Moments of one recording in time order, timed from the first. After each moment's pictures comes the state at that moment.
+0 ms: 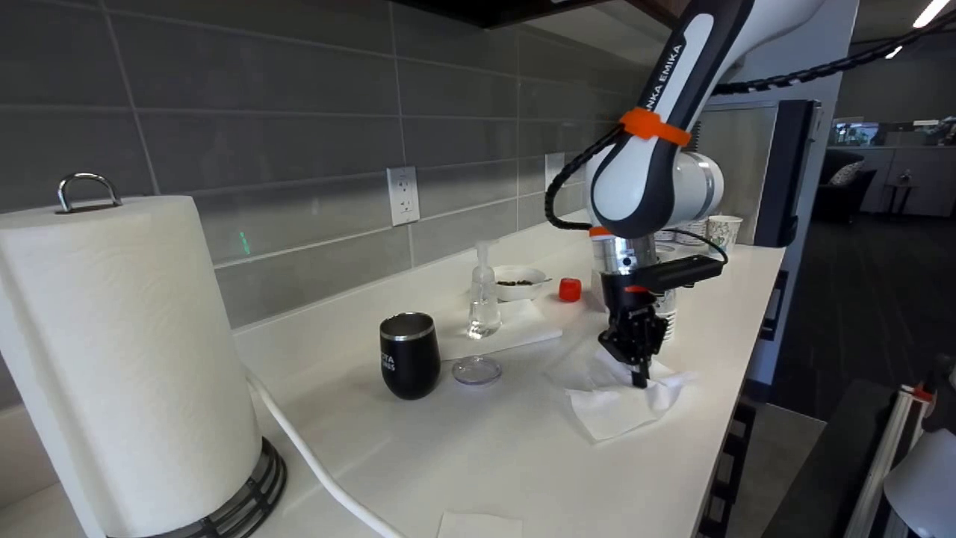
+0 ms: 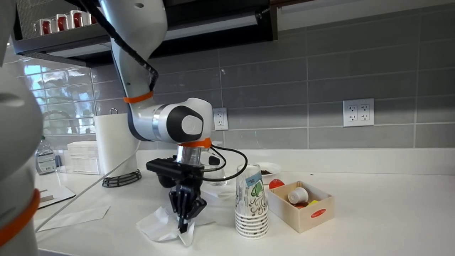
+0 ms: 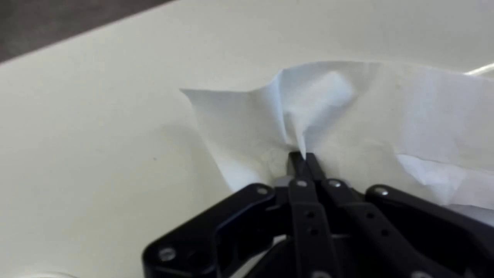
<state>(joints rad) 0.00 0.12 0.08 -2.68 0.12 2.54 0.10</state>
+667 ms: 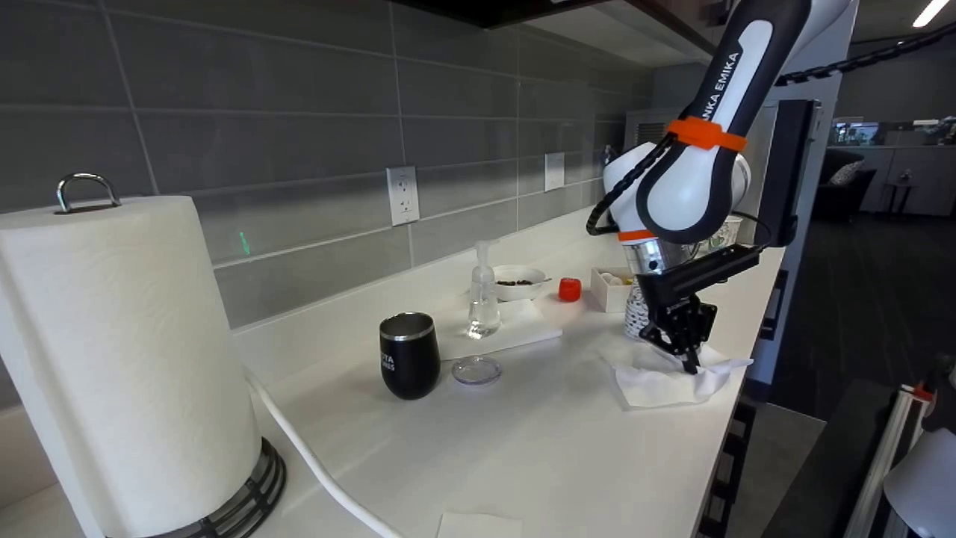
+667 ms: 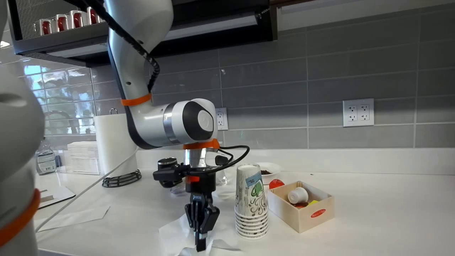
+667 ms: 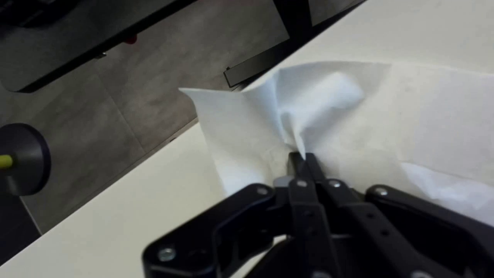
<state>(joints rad) 0.01 0.08 -0.07 -2.74 -0.27 2.48 0.58</state>
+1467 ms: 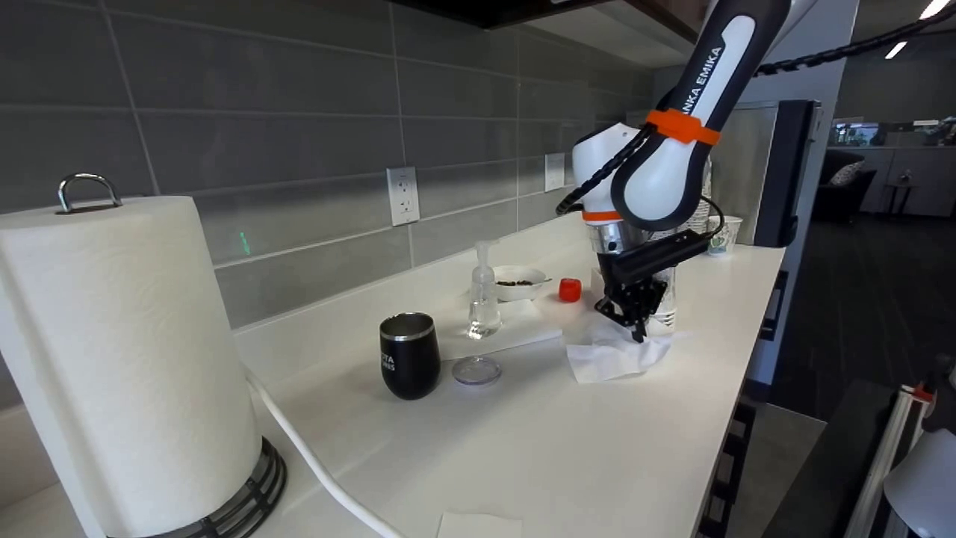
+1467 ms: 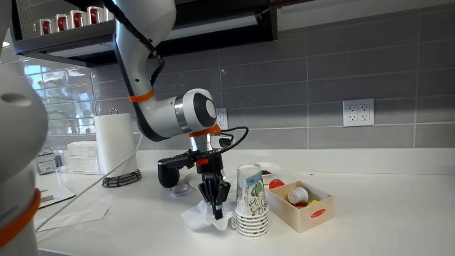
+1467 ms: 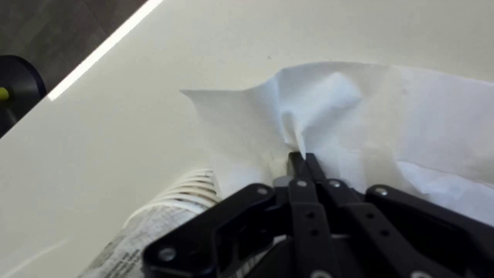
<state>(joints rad) 0.03 0.11 -0.05 -2.60 -0.40 2.53 0.70</state>
